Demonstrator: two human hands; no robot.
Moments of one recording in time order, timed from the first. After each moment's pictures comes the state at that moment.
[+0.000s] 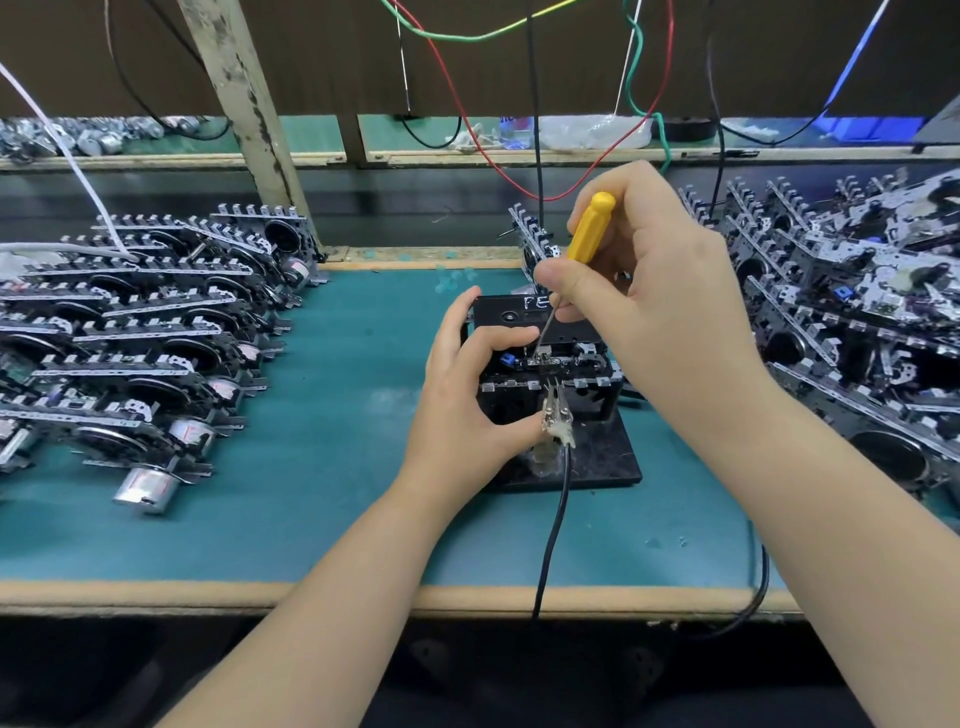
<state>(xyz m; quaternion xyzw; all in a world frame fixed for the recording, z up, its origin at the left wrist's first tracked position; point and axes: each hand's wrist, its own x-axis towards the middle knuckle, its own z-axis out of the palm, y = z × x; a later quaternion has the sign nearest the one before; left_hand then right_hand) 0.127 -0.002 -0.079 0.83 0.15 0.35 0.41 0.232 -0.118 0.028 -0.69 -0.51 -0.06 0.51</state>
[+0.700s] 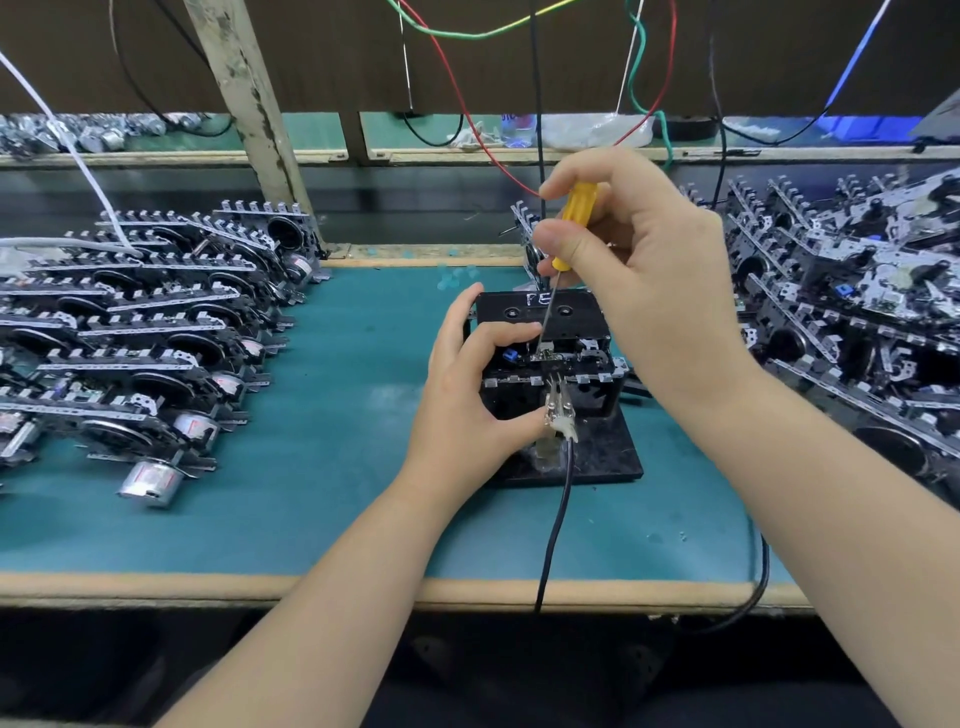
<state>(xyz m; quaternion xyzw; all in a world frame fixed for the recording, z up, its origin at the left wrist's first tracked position) 0.127 -0.001 -0.080 0.83 0.14 0.36 0.41 0.236 -0.106 0.028 -0.64 -0.51 -0.04 0.58</state>
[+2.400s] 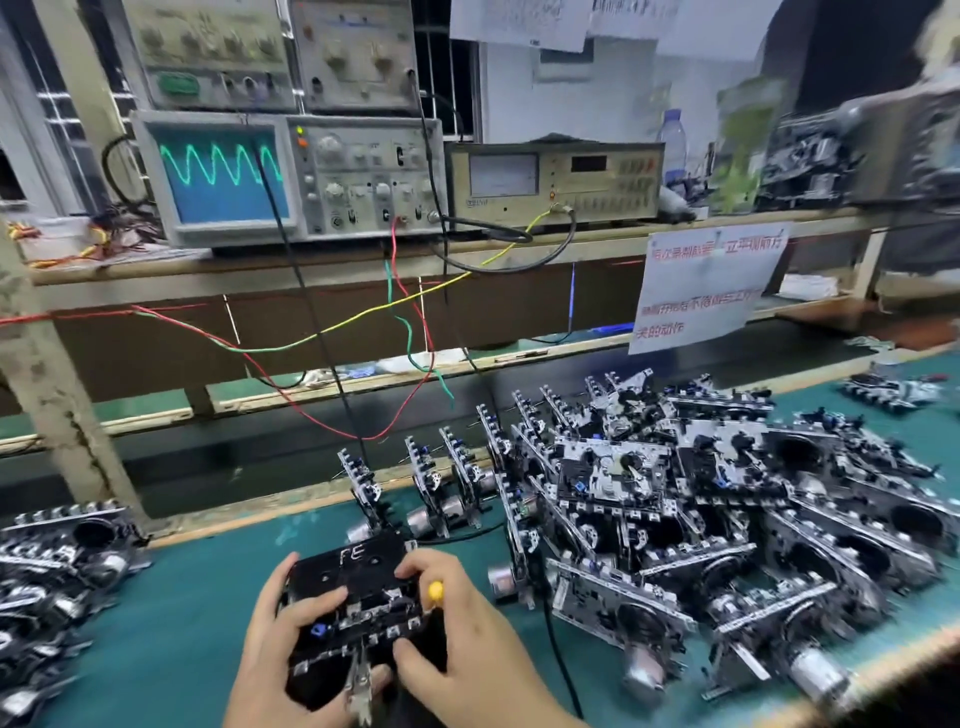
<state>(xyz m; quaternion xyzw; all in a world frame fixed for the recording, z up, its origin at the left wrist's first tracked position) 0.139 0.022 -0.090 0.83 0.04 0.37 0.42 0.236 -0.161 -0.045 -0.78 -0.45 0.06 0.43</state>
